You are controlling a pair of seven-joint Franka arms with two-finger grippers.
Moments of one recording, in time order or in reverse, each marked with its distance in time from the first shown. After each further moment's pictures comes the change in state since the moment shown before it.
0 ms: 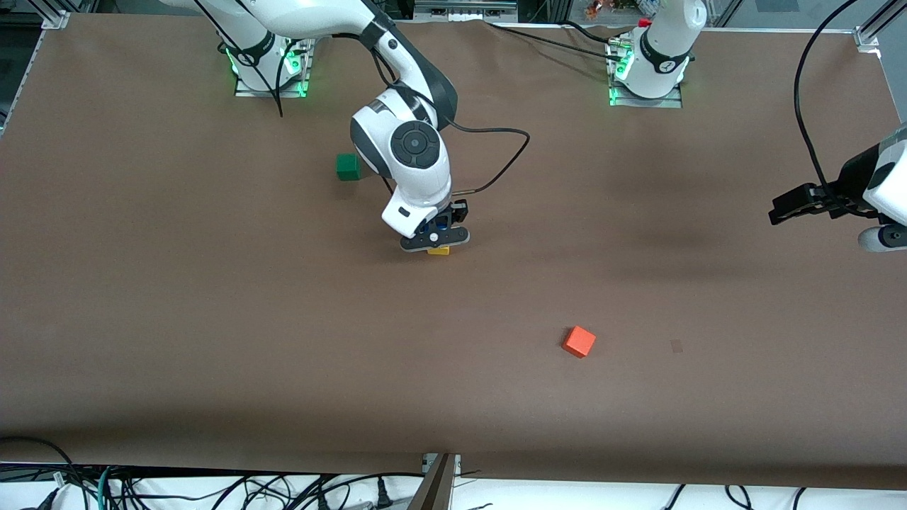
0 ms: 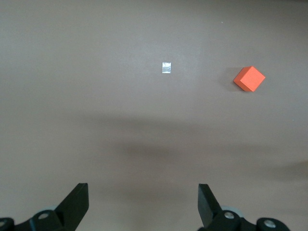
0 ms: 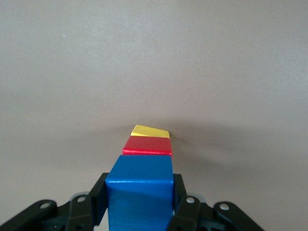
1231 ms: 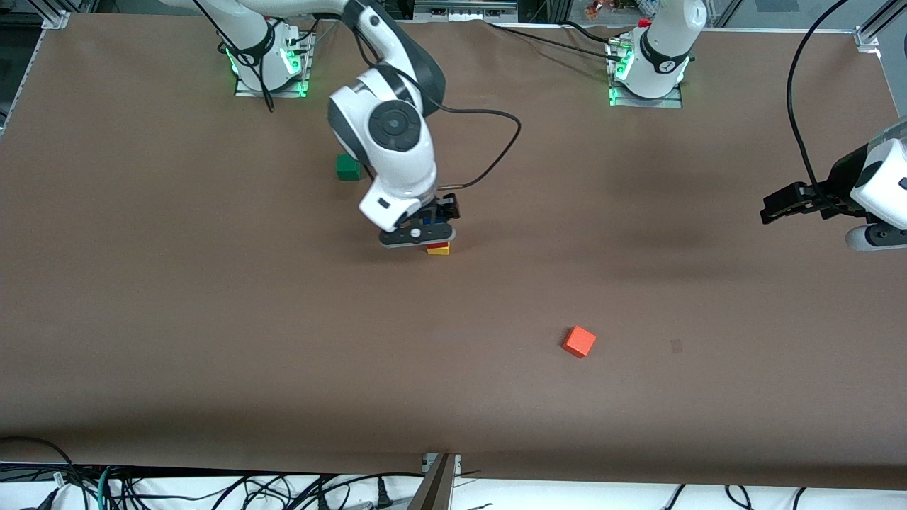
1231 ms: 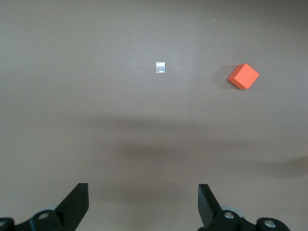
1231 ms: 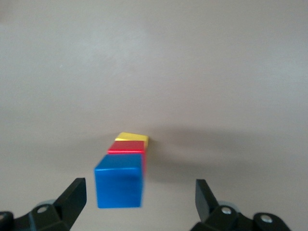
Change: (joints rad) left arm -0.008 0.000 -0.015 0.001 0.000 0.000 0.000; right arm -0.004 -0.119 -0.069 0.016 -0.003 -0.118 0.010
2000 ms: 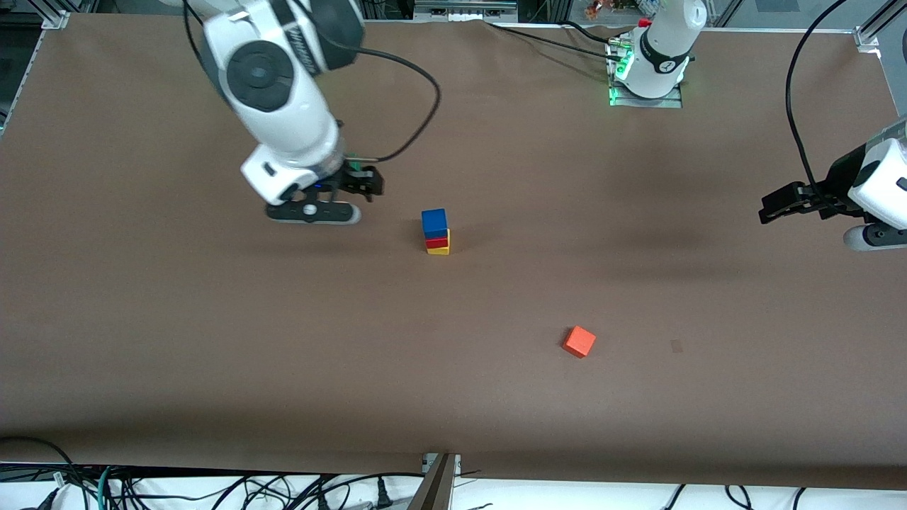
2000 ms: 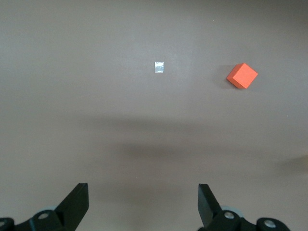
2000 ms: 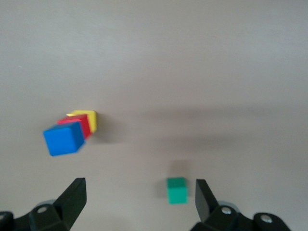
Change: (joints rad) left arm -0.005 0.000 -0.001 0.001 0.000 0.000 0.000; right arm -0.009 -0.224 -0.194 0.002 0.067 -0.355 -0.104
